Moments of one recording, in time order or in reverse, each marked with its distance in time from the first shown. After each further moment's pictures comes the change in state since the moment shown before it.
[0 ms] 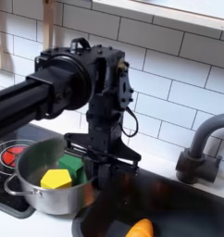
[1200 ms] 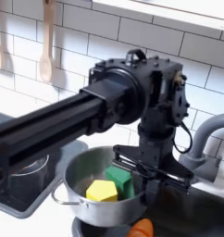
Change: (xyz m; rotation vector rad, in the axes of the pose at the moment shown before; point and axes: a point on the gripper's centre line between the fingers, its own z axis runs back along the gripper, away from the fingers) arm 0.001 -0.066 -0.001 -0.053 -0.001 -0.132
